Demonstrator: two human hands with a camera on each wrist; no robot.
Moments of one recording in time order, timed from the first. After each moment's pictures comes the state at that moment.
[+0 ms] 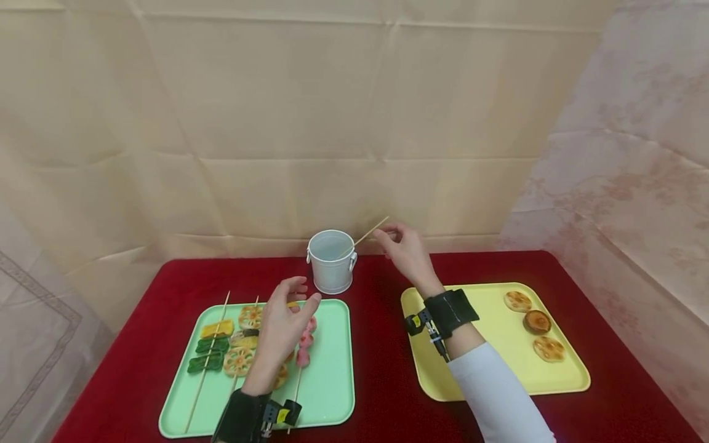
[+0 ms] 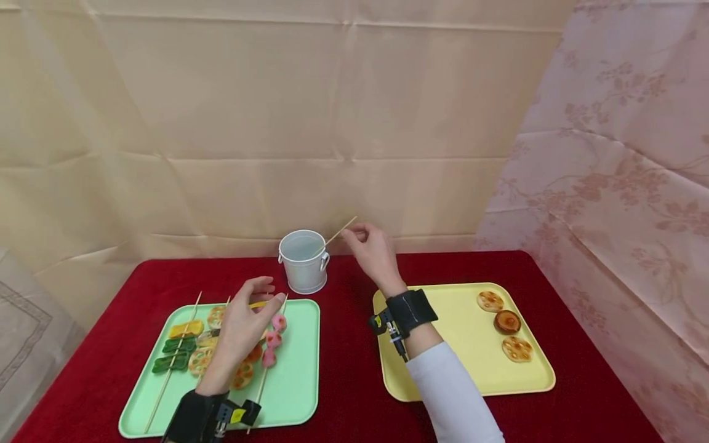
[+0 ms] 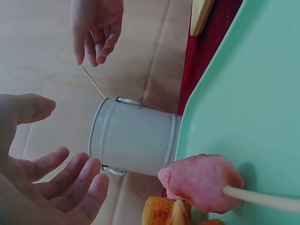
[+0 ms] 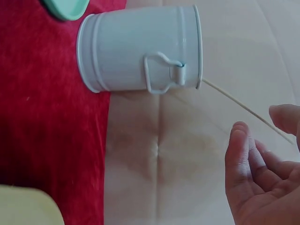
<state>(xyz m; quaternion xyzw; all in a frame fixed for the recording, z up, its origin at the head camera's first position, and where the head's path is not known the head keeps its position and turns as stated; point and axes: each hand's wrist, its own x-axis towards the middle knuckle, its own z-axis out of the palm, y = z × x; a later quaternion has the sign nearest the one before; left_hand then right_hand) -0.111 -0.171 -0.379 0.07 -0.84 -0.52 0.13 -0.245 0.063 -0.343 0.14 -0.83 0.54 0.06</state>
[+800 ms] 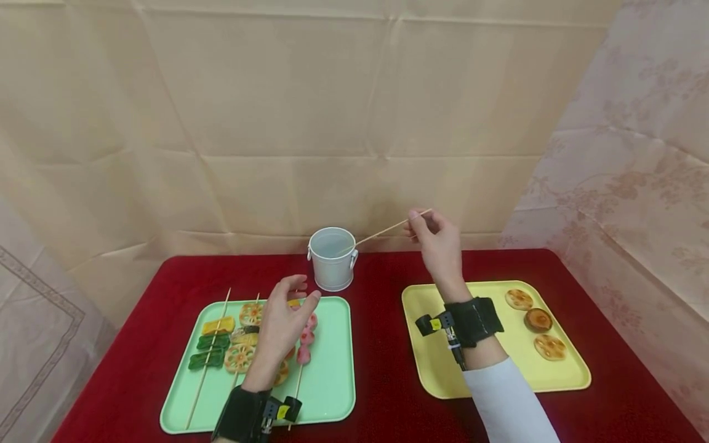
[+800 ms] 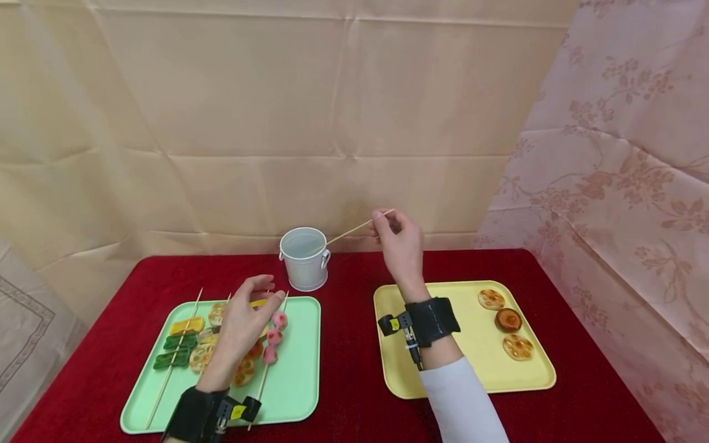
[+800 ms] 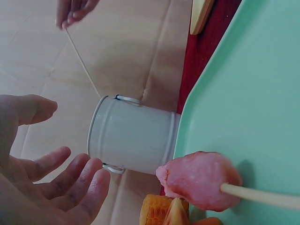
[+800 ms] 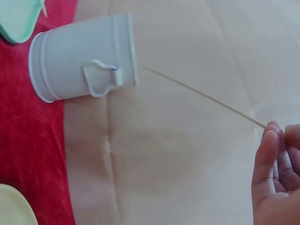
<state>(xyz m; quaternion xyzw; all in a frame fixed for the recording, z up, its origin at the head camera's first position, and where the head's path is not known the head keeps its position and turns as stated) -0.111 -0.173 -0.376 0.07 -0.85 -0.51 0.13 -0.228 0.090 -0.321 0.12 -0.71 0.67 0.18</state>
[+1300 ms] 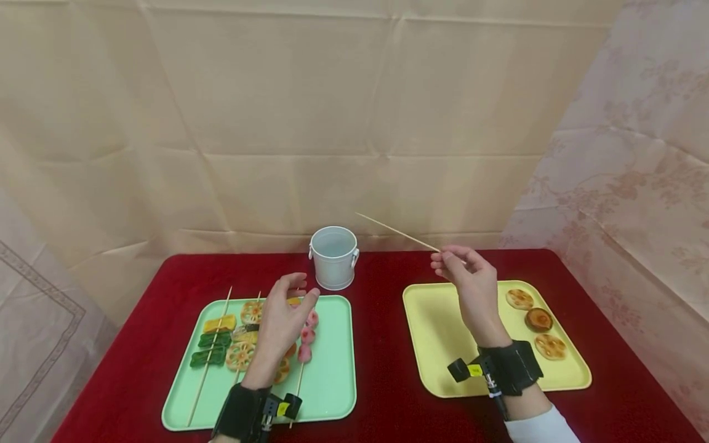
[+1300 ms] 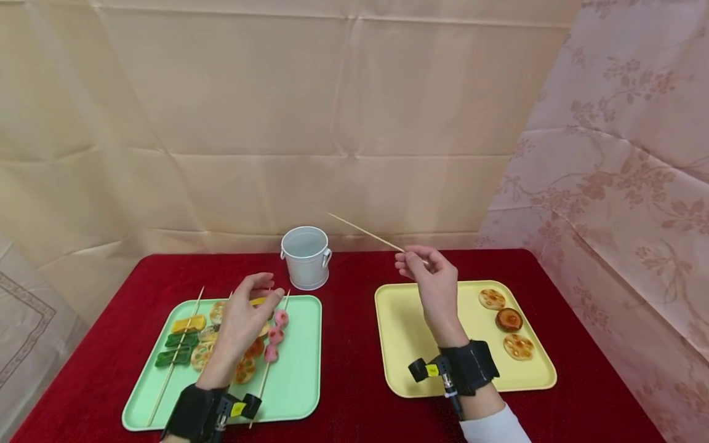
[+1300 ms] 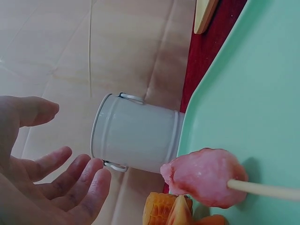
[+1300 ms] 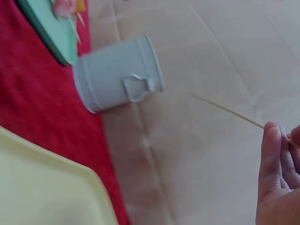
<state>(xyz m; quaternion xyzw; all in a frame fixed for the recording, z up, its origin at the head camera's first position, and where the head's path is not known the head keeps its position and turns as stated) -0.113 -0.170 -0.372 0.08 -0.85 -0.51 0.12 -0.181 0.142 -0.357 0.06 -0.63 0.77 0.11</state>
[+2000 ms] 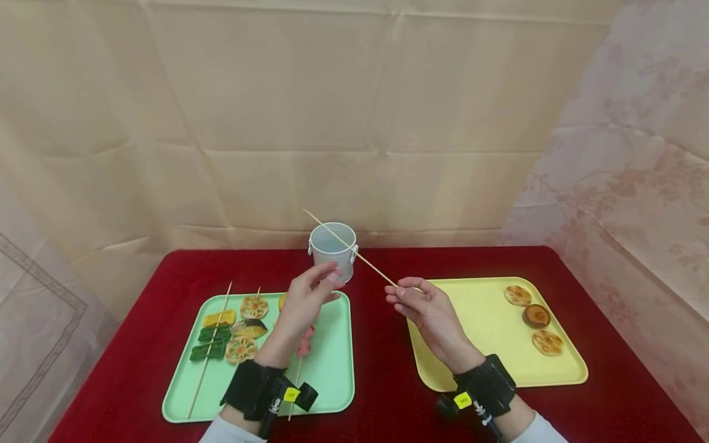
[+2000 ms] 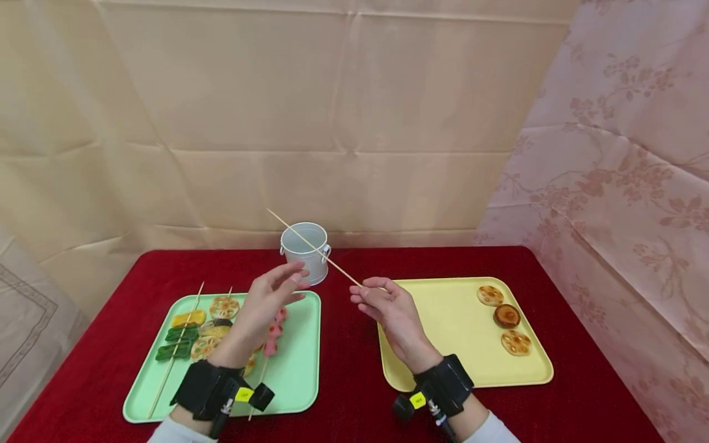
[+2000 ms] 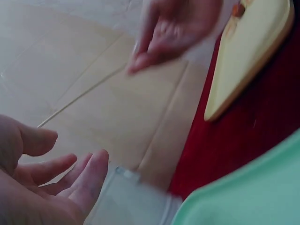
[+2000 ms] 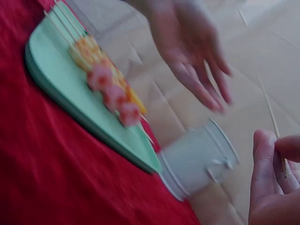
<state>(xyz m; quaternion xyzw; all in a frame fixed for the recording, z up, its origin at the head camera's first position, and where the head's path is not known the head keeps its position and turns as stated) -0.122 -0.144 -0.356 -0.01 -0.74 -0.67 0.04 -0.147 0.103 -0.391 0.06 -0.59 0.80 -0.12</state>
